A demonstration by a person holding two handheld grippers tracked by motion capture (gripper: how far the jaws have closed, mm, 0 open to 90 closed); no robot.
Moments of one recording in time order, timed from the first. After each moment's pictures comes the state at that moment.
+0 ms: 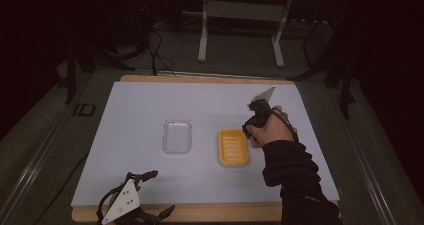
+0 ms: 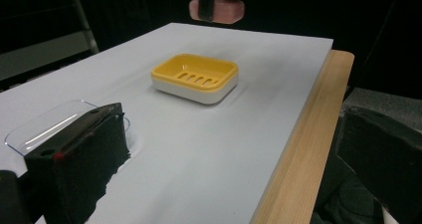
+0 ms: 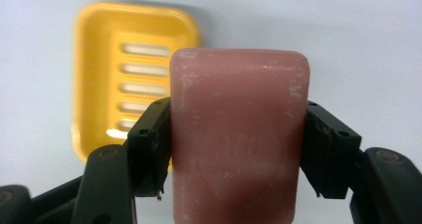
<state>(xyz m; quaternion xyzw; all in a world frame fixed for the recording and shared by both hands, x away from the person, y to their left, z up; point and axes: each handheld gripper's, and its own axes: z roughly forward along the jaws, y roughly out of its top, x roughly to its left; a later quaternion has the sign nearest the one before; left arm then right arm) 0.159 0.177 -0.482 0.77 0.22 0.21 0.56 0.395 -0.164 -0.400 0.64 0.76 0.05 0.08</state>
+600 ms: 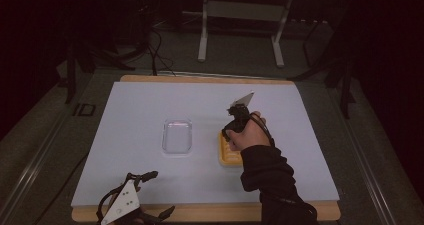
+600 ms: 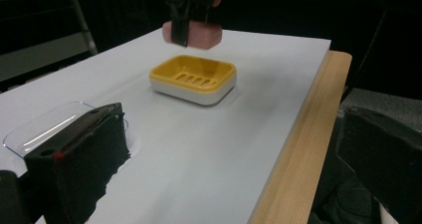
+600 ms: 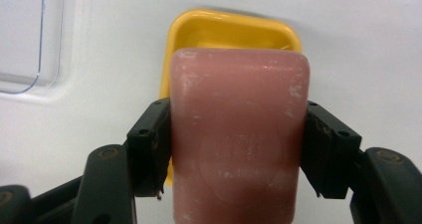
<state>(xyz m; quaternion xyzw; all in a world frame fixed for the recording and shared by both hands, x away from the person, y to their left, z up) 0.157 0.177 -0.482 0.77 0.22 0.21 0.56 0.391 -0.114 -0.423 0.62 0.78 0.09 0.06</state>
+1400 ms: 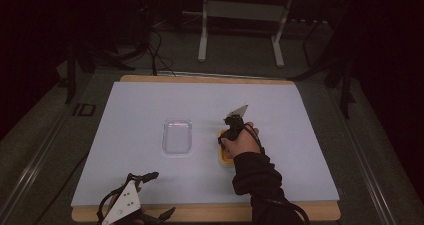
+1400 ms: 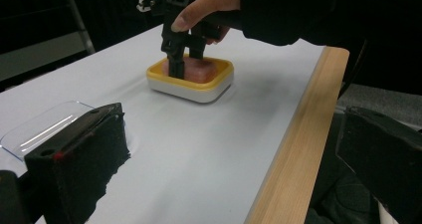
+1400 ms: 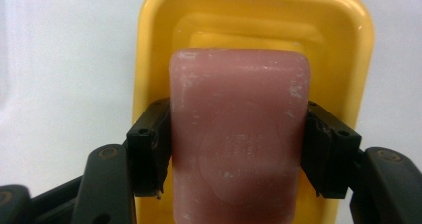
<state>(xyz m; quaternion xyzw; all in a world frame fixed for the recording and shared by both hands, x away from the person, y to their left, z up) 0.156 0.175 -0.482 0.77 0.21 0.21 0.56 0.400 -0.109 -0.483 0.64 0.76 0.08 0.04</state>
